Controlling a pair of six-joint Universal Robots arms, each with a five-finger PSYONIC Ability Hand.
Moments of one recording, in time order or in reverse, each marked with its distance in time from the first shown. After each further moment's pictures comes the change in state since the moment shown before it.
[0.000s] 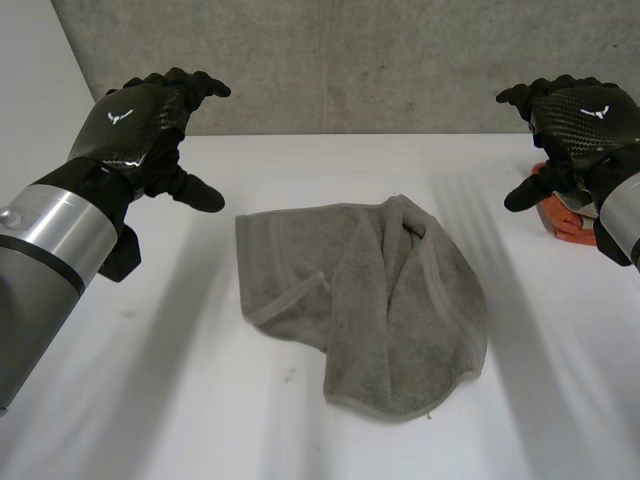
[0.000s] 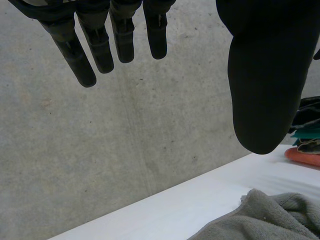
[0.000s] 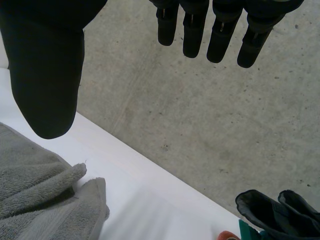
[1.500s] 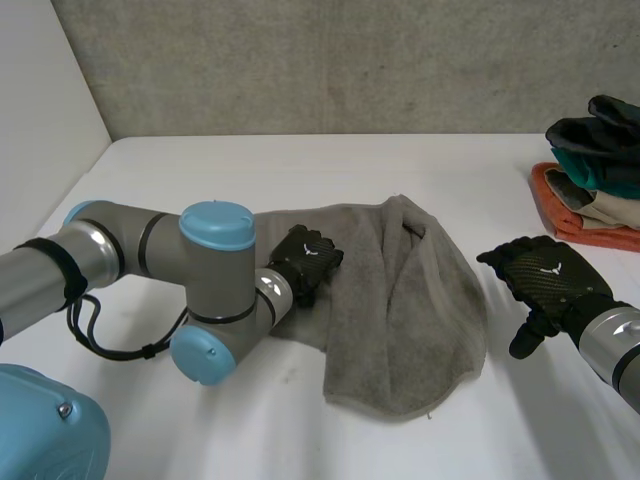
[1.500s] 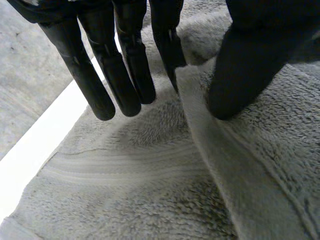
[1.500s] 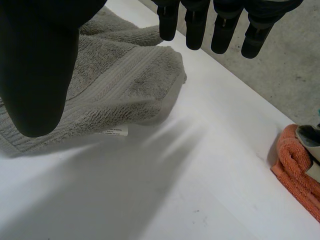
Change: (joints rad) left arm -0.222 -0.948 0.621 -0.133 0.015 0.615; right arm -0.141 0.083 0.387 -0.066 -0.163 -0.307; left_hand 0.721 0.736 0.723 0.722 0.671; right_hand -0.056 -0.080 -0.088 -0.091 -0.118
